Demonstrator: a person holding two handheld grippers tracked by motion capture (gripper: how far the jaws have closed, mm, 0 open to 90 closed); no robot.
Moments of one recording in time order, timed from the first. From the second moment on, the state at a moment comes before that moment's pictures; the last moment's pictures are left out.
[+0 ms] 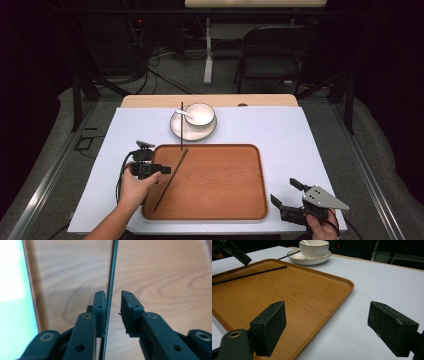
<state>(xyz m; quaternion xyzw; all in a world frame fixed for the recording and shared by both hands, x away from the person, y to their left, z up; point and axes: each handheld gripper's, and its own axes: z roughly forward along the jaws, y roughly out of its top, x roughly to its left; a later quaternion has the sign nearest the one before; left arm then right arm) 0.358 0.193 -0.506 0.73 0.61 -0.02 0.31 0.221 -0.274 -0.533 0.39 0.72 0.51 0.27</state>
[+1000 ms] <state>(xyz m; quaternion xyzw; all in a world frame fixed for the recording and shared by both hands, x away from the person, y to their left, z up) 0.432 0.203 -0.480 0.71 0.60 0.08 0.36 0.221 -0.275 -0.533 0.39 0.72 0.51 0.27</state>
